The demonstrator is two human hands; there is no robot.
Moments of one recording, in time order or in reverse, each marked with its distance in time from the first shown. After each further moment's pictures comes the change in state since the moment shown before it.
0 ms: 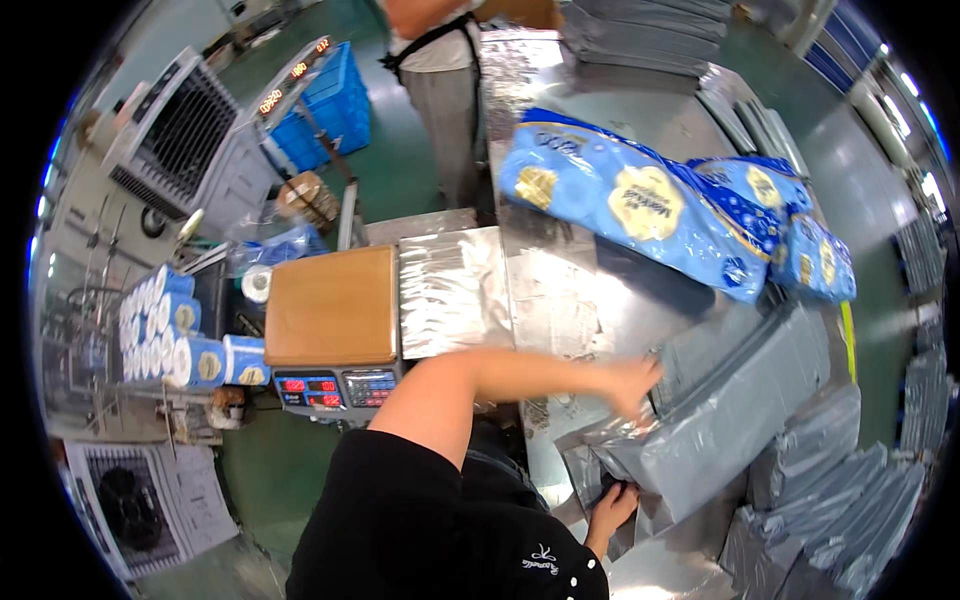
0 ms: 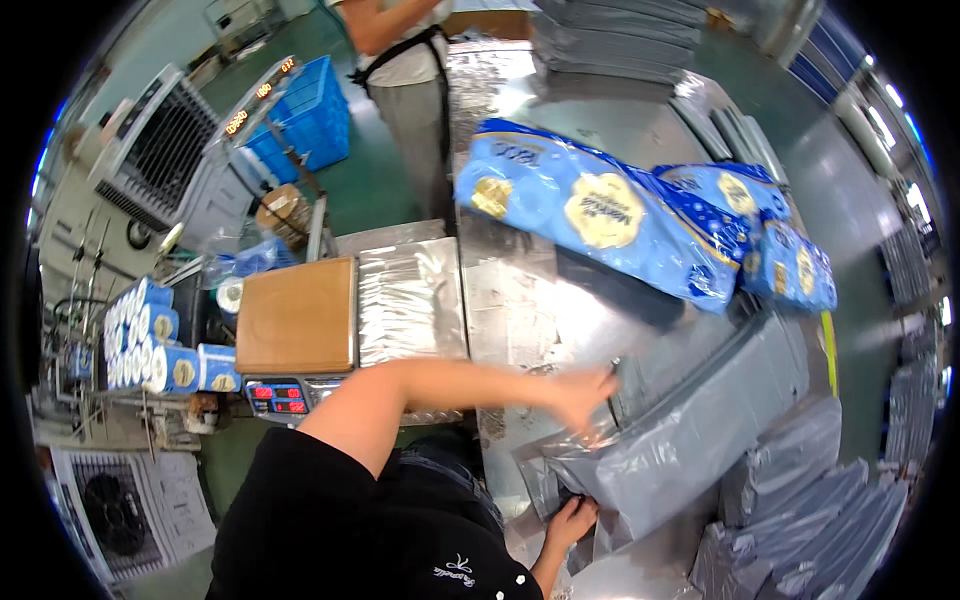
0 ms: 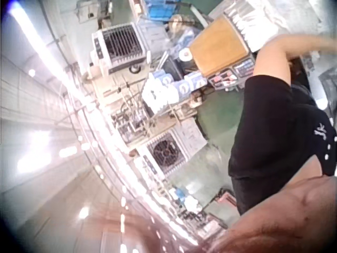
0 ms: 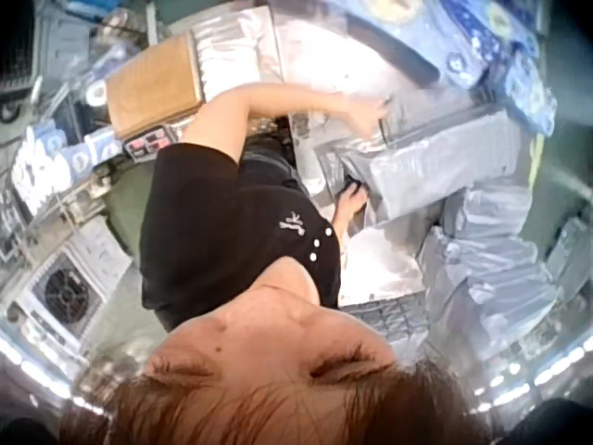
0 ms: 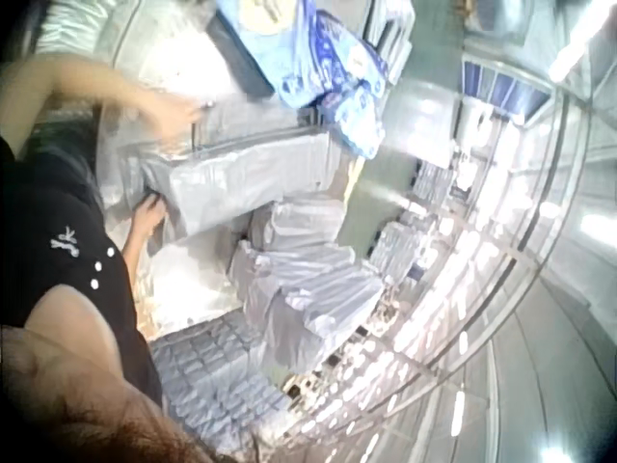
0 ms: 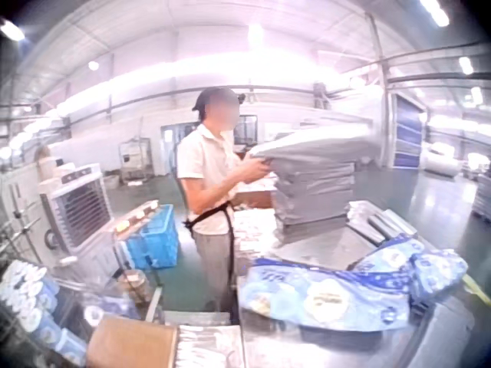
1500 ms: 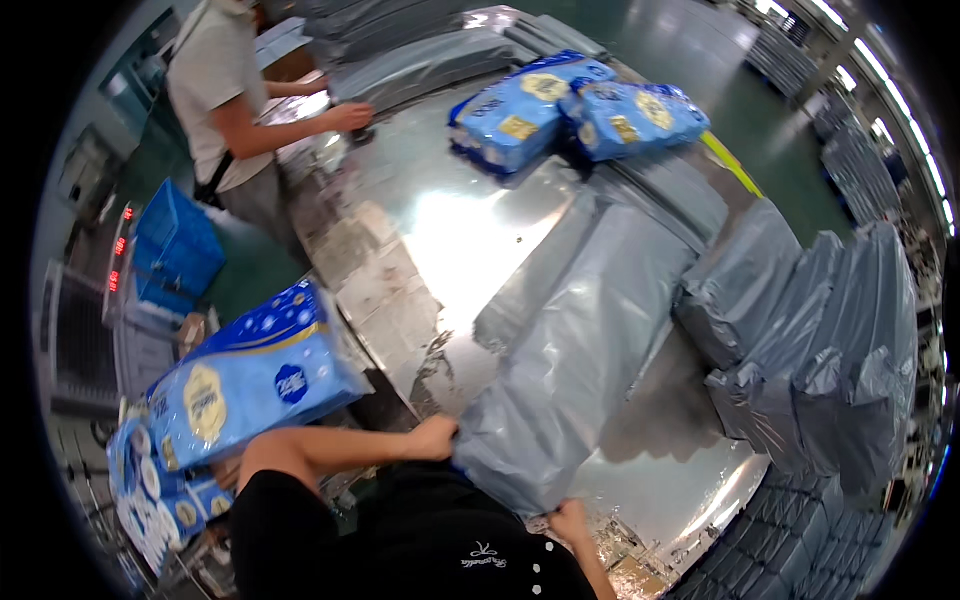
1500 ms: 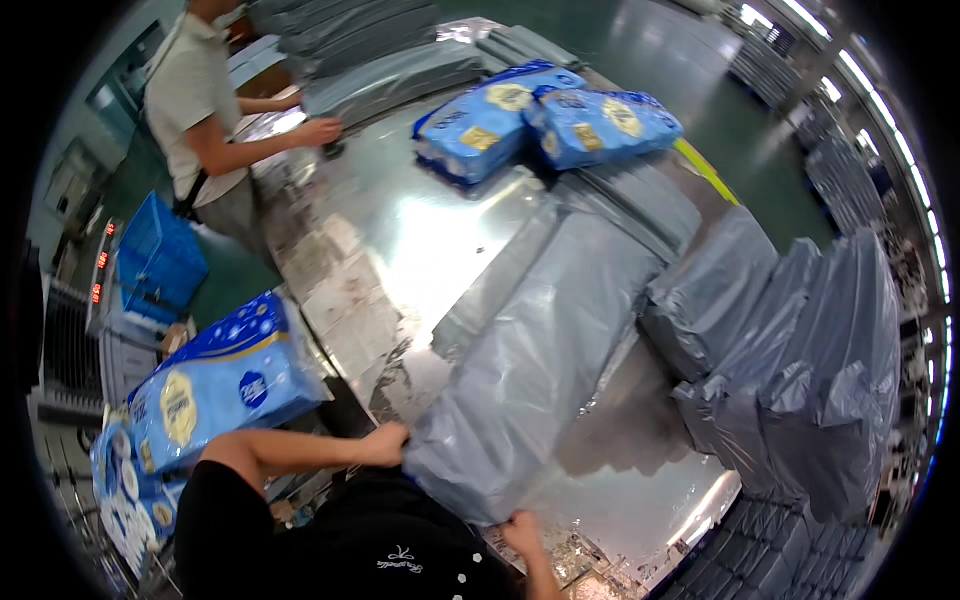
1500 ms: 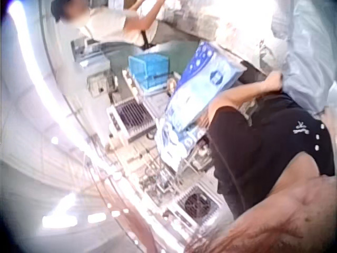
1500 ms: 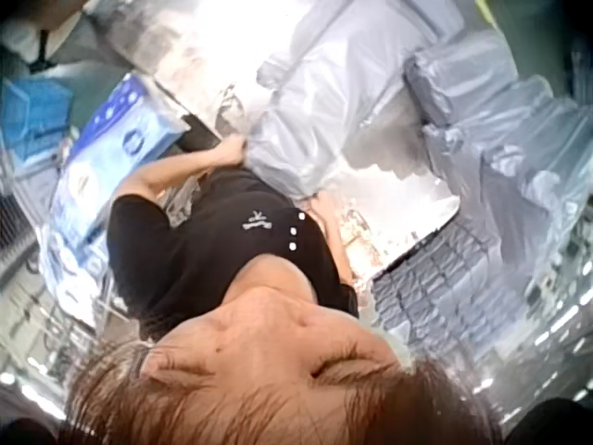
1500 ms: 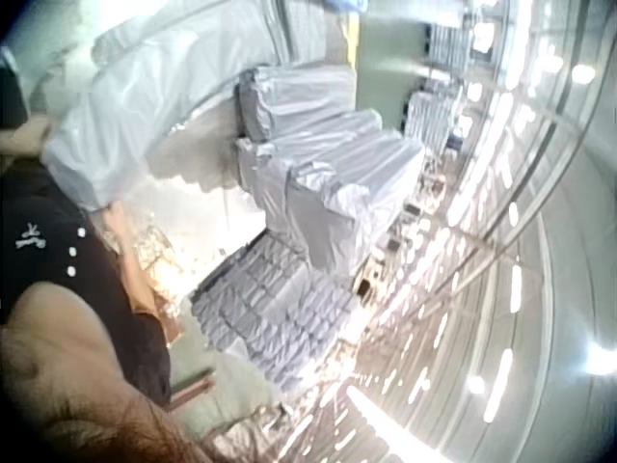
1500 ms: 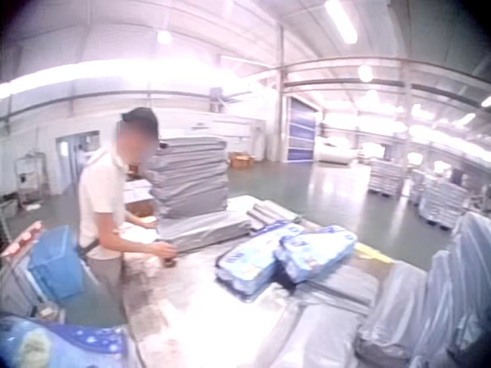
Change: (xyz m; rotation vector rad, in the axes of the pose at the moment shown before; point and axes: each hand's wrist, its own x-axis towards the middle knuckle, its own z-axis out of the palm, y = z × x) left_hand -0.145 0.026 0.037 -0.072 -0.615 -0.370; right_hand -0.145 0.049 -0.037 0.260 -0.587 0.342
